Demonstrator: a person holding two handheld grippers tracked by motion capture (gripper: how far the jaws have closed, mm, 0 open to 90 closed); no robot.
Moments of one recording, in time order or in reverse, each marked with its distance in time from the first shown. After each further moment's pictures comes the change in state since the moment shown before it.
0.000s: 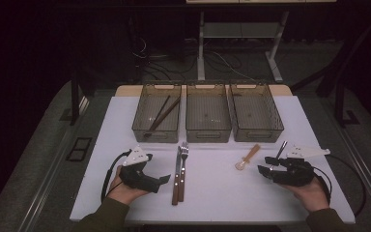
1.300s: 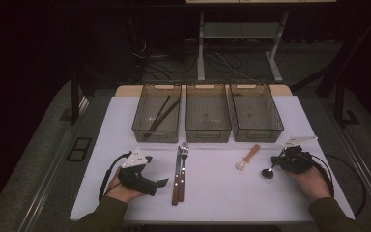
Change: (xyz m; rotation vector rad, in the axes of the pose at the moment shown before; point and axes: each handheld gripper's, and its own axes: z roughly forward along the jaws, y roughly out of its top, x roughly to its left) left arm 0.007 -0.007 0.003 0.017 -0.042 0.037; right arm -0.049 0.000 0.023 0.264 -0.194 -0.033
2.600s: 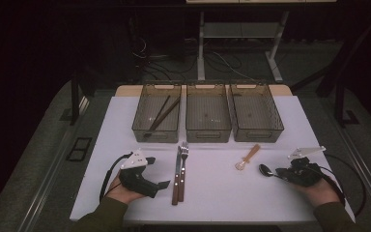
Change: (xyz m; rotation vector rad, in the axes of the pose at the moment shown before) left arm -0.002 0.000 0.000 -0.026 -0.067 0.013; right arm 0.017 -0.024 -0.024 0.049 0.027 0.006
